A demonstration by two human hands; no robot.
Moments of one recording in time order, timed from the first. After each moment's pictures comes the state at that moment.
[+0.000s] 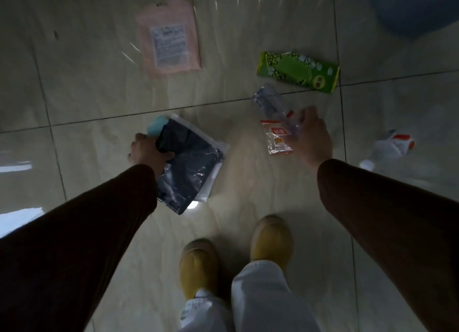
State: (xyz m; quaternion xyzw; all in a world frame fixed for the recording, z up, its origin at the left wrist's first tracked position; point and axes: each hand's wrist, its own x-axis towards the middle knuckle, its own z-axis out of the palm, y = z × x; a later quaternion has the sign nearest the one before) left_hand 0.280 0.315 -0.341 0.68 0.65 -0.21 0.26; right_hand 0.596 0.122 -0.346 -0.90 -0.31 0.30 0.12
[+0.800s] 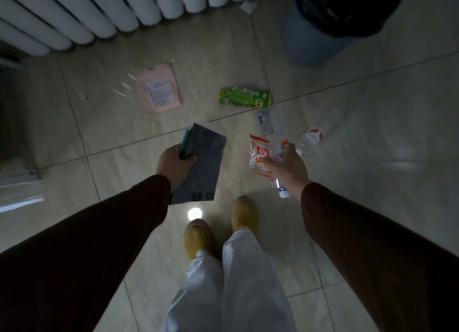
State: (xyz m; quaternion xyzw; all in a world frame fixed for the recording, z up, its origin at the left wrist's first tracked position) left_hand 0.377 0.234 -0.084 0.65 0.57 -0.10 0.49; right_hand 0.582 0.027 -0.110 -0.85 -0.07 0.43 0.29
